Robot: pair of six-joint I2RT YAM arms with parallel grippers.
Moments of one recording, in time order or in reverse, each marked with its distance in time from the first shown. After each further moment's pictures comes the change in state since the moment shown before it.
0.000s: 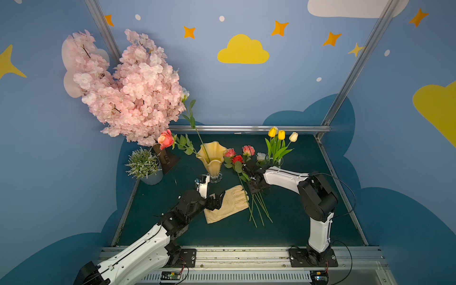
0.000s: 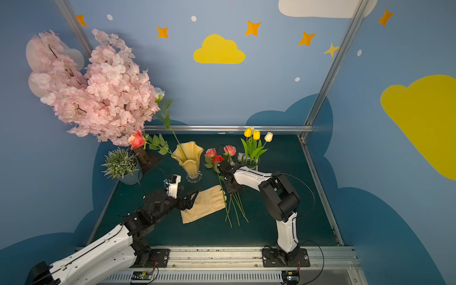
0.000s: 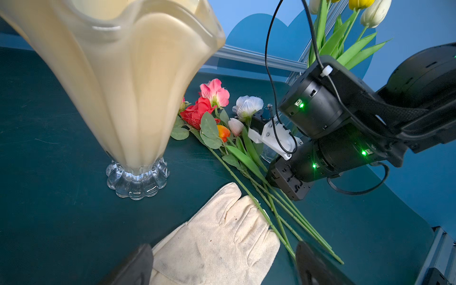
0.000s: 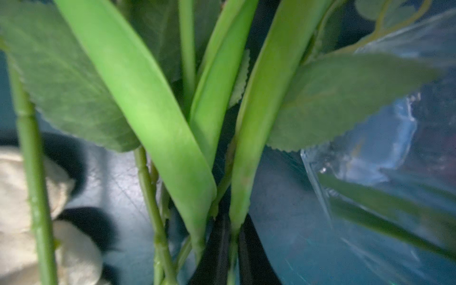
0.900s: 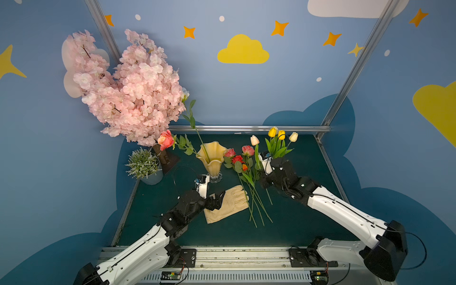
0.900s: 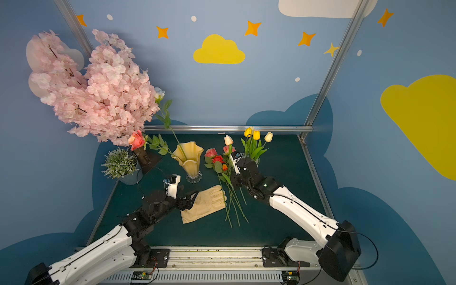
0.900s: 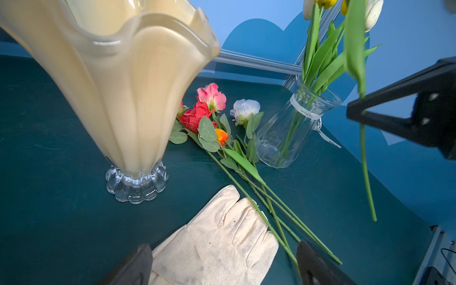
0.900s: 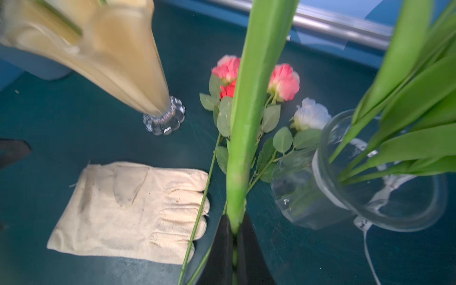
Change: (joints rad) left arm 0.000 -0.016 0.000 0.003 0.005 0.011; right arm 0.012 -0.753 -0.296 0.331 -0.085 -0.135
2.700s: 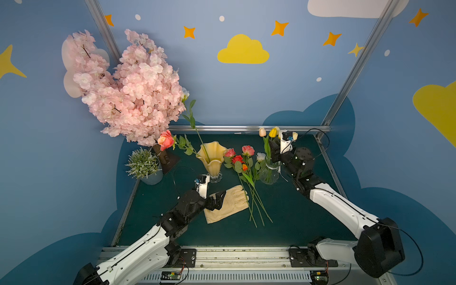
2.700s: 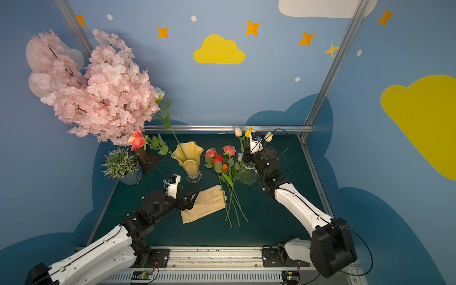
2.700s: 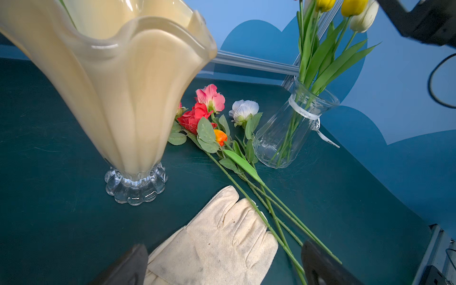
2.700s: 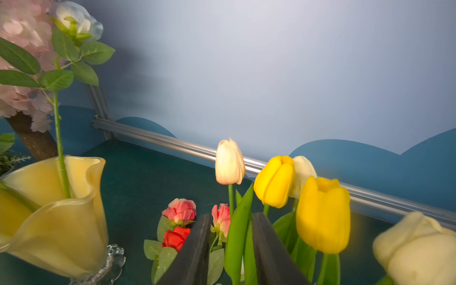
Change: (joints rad) left arm -0.002 0.005 -0.001 0.004 0.002 0.008; right arm -0.264 0.045 -0.111 0.736 -0.135 -0.156
